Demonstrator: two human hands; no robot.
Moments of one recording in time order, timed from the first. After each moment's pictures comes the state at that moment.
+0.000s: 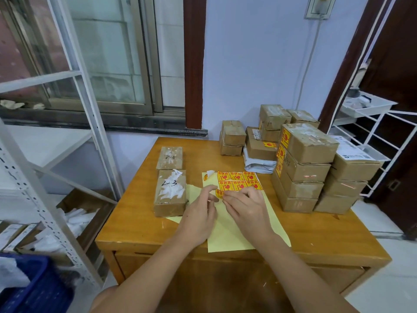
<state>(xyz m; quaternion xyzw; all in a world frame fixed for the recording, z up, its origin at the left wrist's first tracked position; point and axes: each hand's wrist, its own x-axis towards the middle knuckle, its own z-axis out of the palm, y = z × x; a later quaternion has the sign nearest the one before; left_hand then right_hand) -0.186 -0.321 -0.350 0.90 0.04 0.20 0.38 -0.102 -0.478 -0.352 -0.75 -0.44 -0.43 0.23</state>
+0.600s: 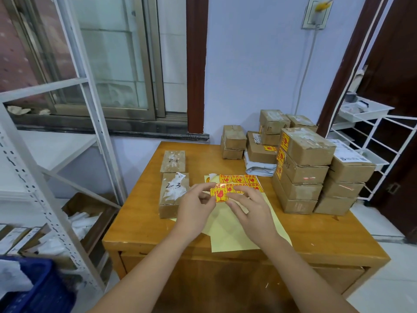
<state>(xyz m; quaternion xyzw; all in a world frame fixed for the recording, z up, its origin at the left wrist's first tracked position) -0.197 -0.314 -0.314 0.80 0.10 0.25 0.54 -0.121 -0.485 -0.335 -0.82 -0.37 -0.24 0.36</state>
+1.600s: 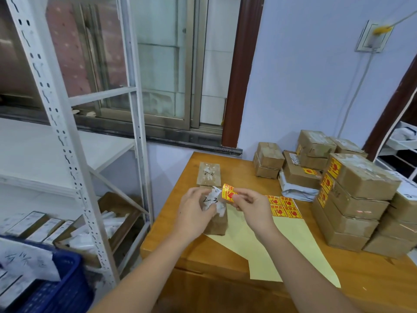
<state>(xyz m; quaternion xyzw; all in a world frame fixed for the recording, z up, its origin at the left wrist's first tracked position) -0.213 -0.208 -0.313 0.86 0.17 0.26 0.39 -0.109 -0.364 -0.302 -0.74 -0.22 0.05 0.64</state>
